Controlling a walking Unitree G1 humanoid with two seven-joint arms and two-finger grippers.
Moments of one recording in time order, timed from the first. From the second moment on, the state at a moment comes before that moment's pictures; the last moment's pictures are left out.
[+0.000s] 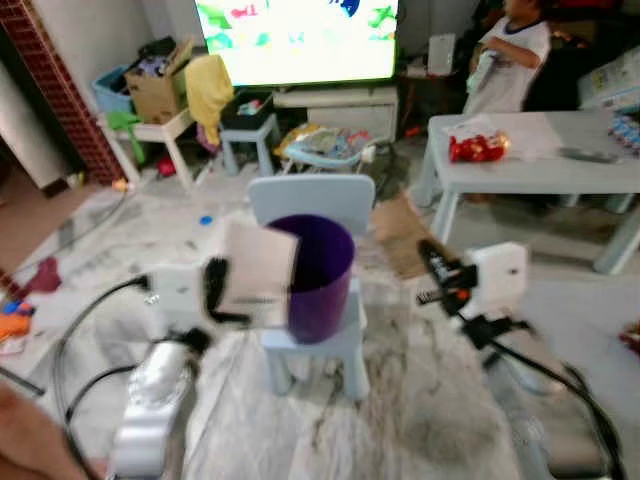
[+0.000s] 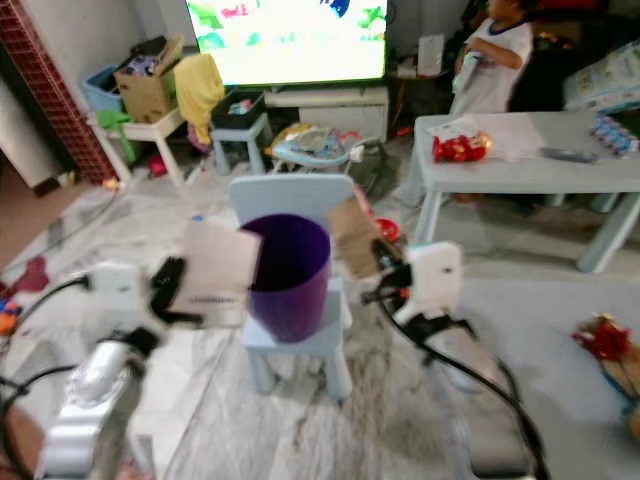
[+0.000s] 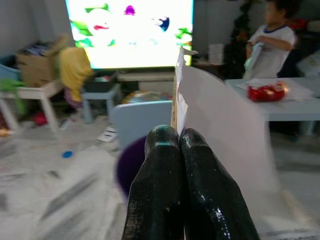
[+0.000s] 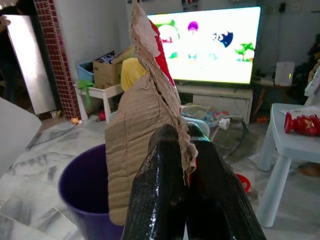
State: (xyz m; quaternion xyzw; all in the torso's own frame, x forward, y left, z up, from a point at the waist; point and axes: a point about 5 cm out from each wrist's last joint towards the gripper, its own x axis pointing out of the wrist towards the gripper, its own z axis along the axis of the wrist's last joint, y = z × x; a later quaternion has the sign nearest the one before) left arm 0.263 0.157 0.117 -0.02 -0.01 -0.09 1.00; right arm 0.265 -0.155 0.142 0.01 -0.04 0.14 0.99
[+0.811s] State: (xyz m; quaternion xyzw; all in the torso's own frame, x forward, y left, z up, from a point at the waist) left arm 0.262 0.177 0.115 -0.01 0.00 -0.06 1.00; right arm 0.267 -0.133 0.142 0.01 -0.05 0.18 0.98
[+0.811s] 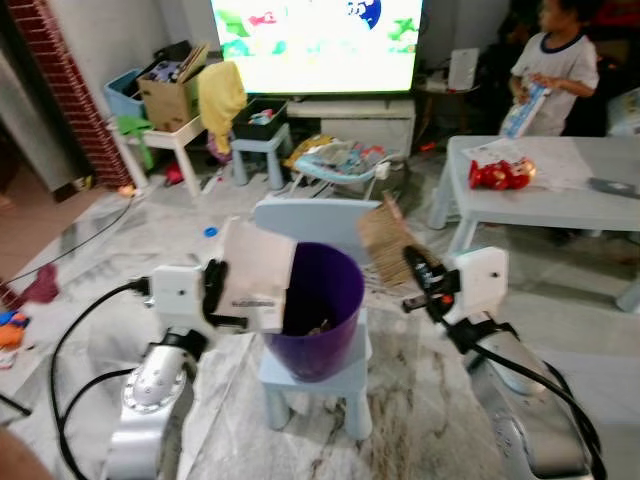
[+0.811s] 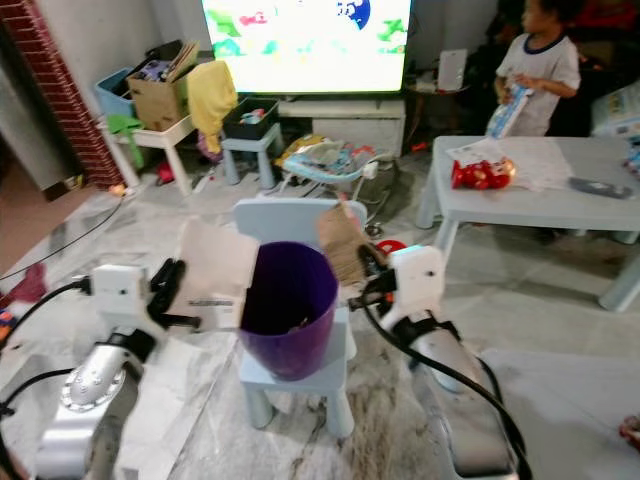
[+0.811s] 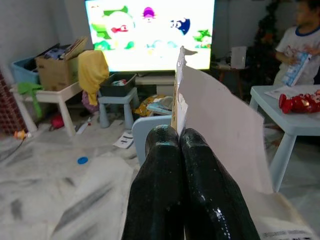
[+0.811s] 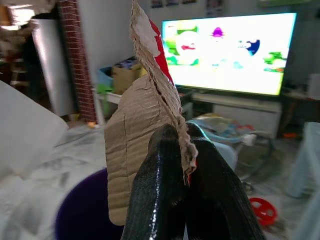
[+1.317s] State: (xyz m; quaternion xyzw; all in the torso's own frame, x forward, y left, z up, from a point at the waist) left arm 0.264 0.174 0.113 -0.01 0.00 -0.05 1.00; right arm 0.268 -0.133 0.142 0.01 -0.05 0.19 0.98
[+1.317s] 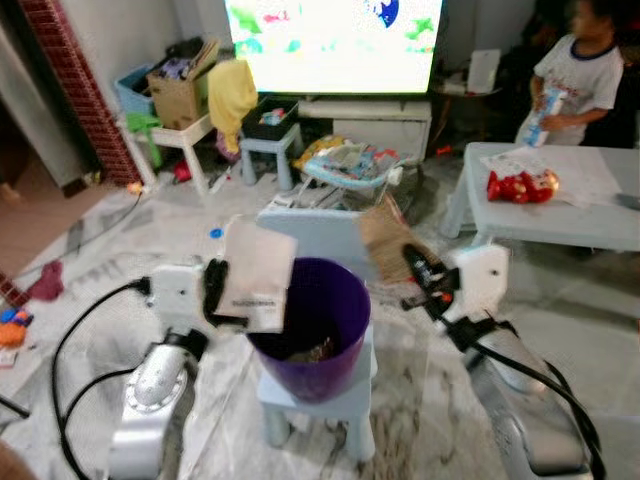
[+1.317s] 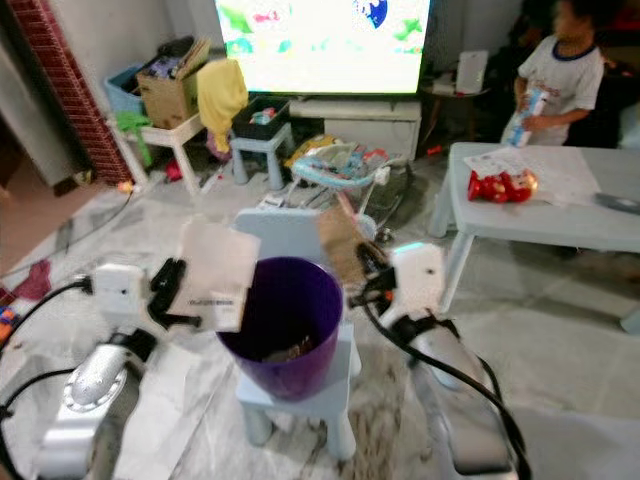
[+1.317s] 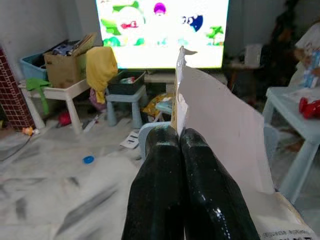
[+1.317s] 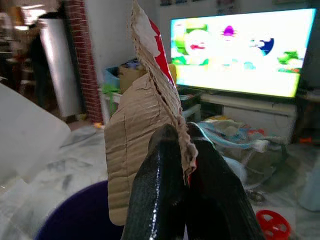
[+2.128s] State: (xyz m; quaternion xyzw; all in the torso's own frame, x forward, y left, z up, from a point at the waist) left arm 0.267 0.159 0.096 -0.03 0.03 -0.07 1.00; right arm 0.267 -0.142 0.139 0.00 -0.04 0.17 0.98
